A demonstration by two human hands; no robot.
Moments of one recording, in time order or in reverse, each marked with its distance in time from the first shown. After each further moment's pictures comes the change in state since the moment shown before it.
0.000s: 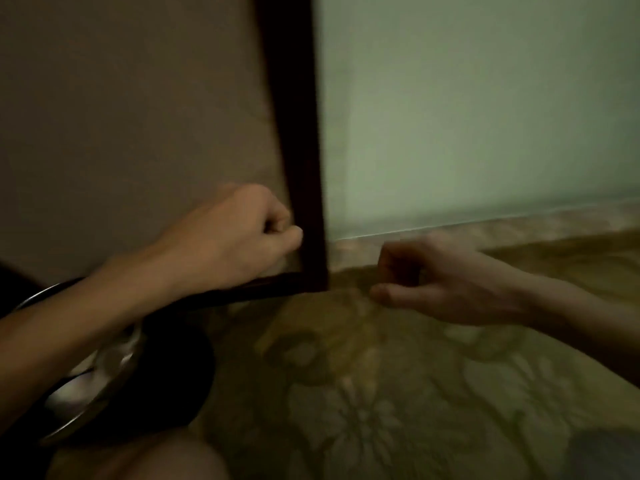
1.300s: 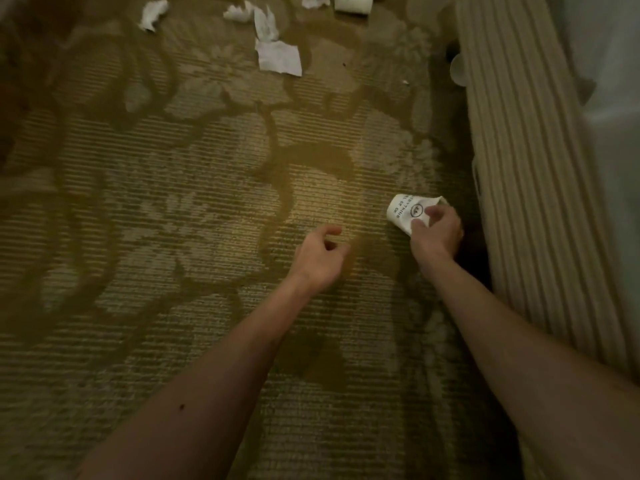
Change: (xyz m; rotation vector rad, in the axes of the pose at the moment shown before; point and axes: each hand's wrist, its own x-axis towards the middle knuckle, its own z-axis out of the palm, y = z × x) left_hand 0.032 0.700 0.602 -0.594 -1.293 0.290; right_hand -0.620 0.506 0.101 0.604 1.882 1.923
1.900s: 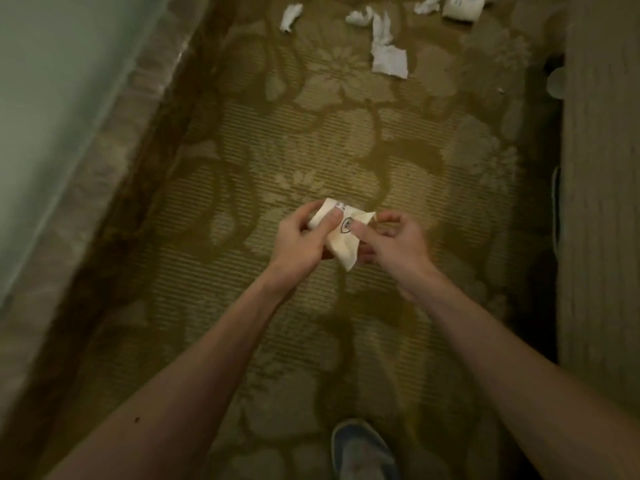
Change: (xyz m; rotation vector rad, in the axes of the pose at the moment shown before) left_hand -0.158 -0.006 -0.159 -0.463 0.258 0.125; right_hand -0.249 -0.105 0.021 0.241 -0.672 0.055
